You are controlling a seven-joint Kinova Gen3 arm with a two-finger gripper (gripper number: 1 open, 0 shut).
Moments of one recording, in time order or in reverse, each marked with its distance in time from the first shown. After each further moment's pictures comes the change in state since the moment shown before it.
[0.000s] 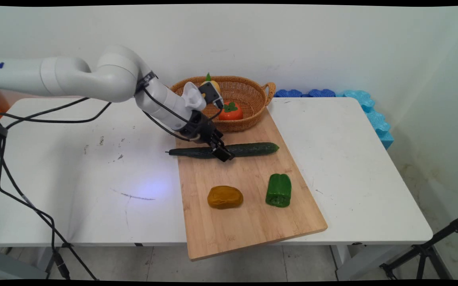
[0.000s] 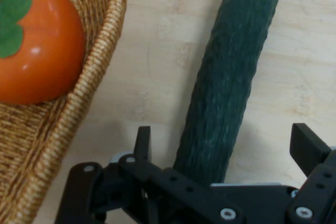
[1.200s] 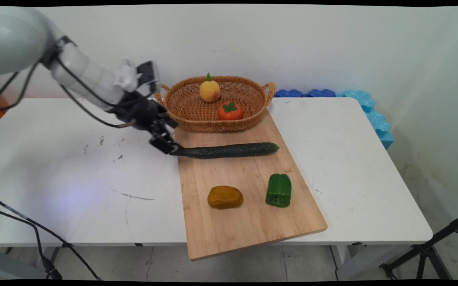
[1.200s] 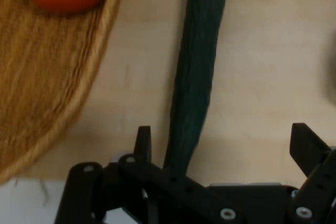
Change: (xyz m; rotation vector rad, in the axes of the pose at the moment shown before) arm -0.049 -0.028 -0.127 -0.033 -0.035 0.128
